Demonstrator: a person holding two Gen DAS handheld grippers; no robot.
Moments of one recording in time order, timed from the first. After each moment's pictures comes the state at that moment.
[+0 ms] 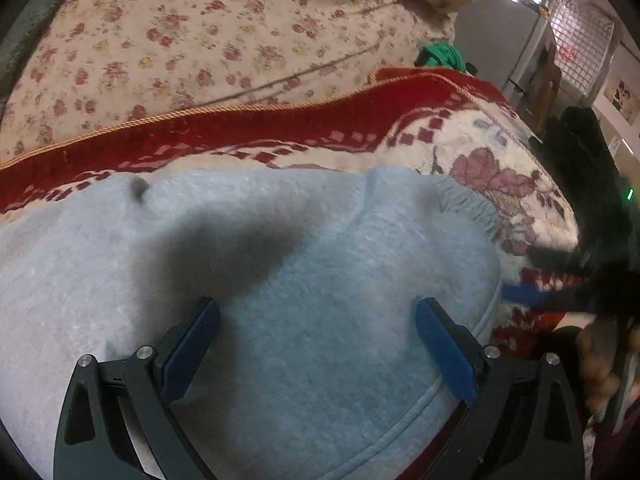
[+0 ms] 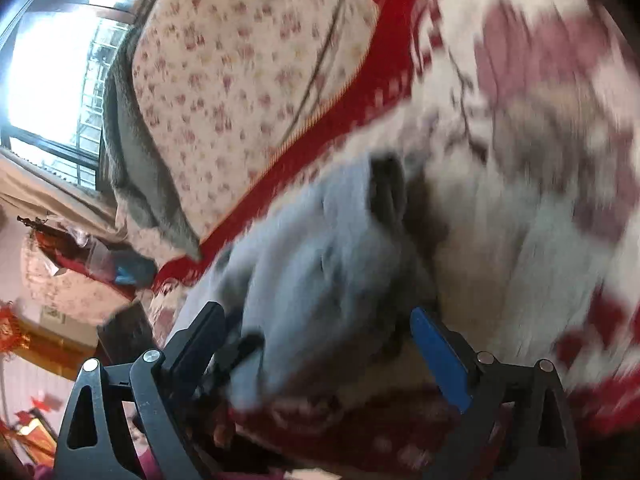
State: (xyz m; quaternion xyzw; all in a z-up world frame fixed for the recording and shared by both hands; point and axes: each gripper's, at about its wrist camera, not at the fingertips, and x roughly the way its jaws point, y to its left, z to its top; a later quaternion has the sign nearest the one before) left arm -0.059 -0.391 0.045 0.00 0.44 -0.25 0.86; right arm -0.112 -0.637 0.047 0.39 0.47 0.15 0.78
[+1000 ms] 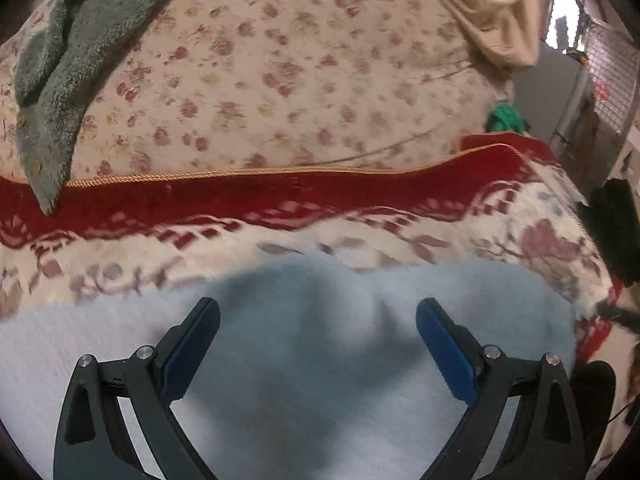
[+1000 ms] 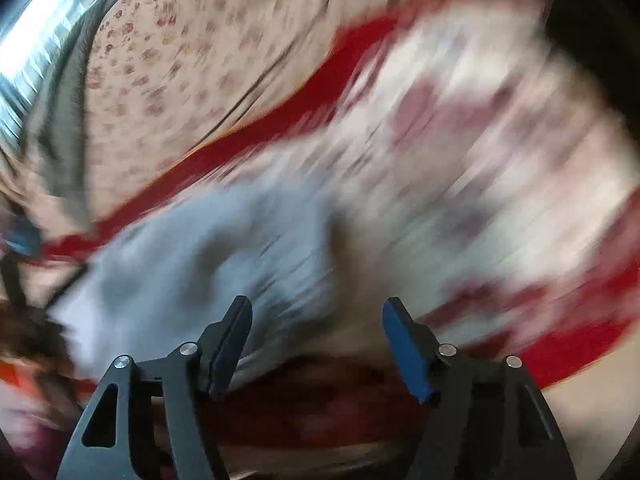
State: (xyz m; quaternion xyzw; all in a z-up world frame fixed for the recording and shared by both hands) left arm 0.002 -0.266 0.086 -0.01 0.41 -0.18 0.90; right arm -0.145 -0.630 0.122 0.14 0.45 -0.05 0.88
